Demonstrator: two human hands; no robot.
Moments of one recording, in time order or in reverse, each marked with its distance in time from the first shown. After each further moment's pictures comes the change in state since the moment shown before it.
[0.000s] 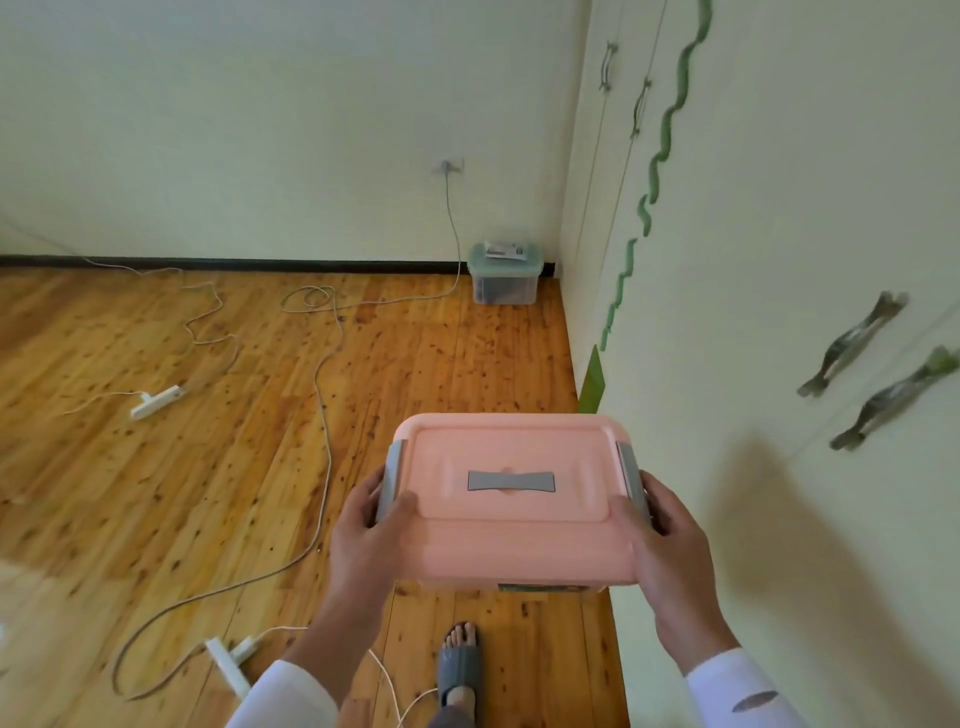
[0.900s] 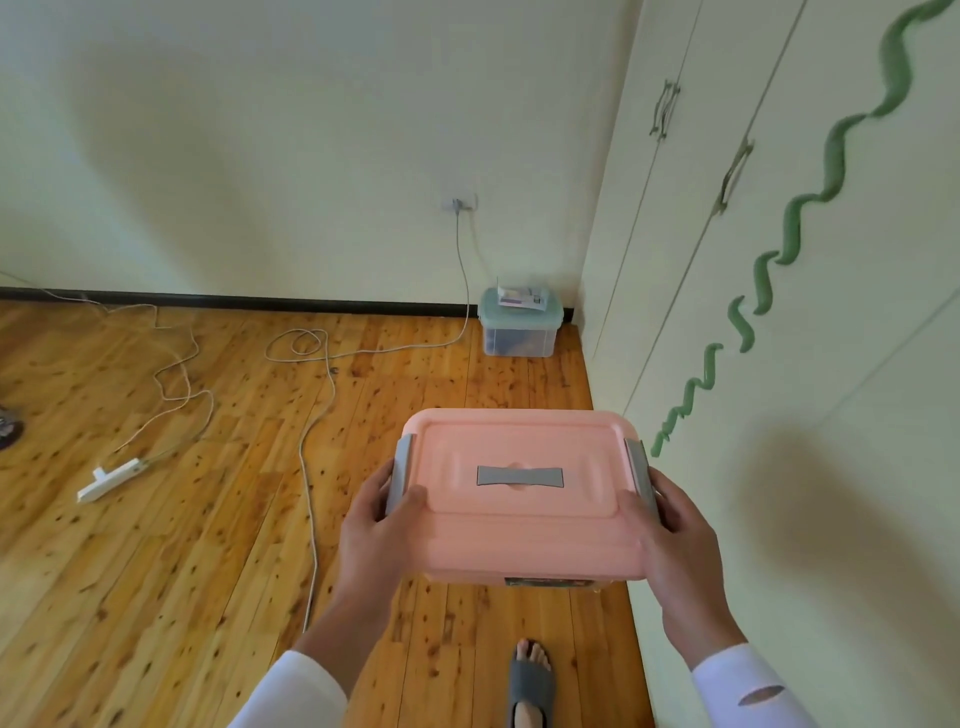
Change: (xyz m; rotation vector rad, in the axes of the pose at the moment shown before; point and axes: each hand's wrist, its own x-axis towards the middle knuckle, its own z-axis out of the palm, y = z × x) left_hand 0.331 0.110 0.068 -0.025 -0.021 0.011; right_hand 0.298 -0.072 0.177 -0.004 0.014 -0.030
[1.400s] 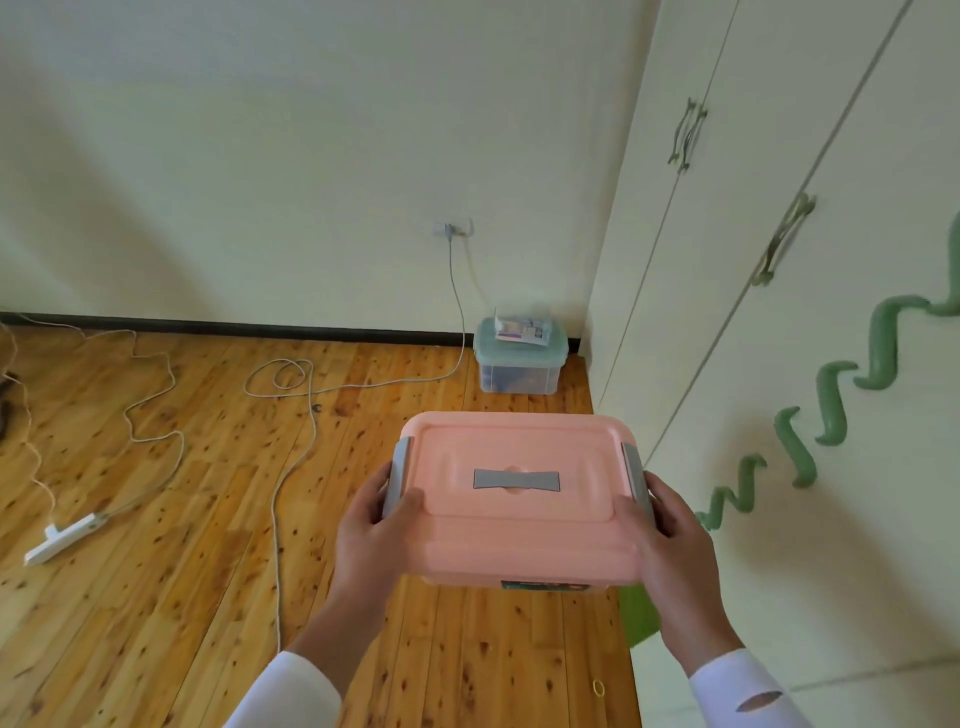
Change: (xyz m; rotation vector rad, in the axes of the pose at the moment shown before) left_hand 0.192 0.047 0.126 0.012 0.025 -0.001; right_hand 0.234 -0.024 0.036 0.042 -0.057 0.008
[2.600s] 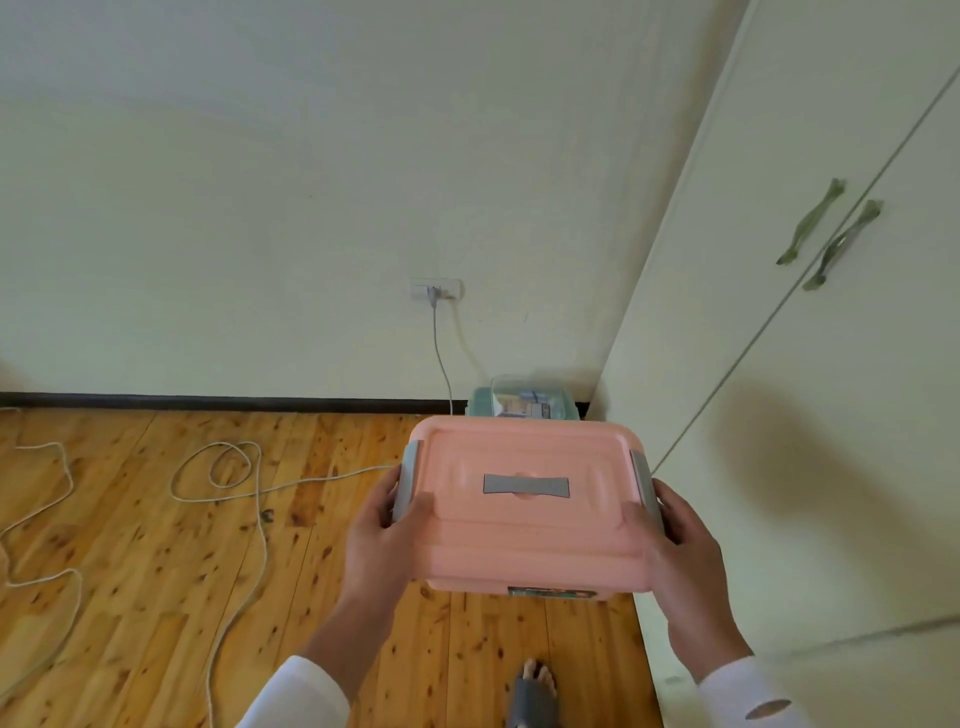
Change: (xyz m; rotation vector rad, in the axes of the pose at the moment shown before) left_hand 0.430 0.116 0.105 0.052 -0.112 -0.019; right_hand 0.388 -0.059 0.198 -0.039 0.097 0.060
